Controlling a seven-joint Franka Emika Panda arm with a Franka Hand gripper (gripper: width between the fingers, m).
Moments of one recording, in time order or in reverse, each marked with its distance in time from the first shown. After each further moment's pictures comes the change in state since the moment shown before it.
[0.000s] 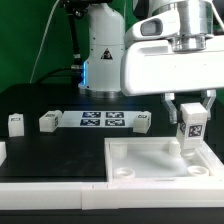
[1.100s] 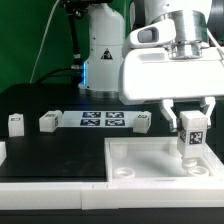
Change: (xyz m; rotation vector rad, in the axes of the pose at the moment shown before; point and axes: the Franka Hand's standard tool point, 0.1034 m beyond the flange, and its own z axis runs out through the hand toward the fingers) arm 0.004 -0.002 0.014 -0.012 0.117 -0.031
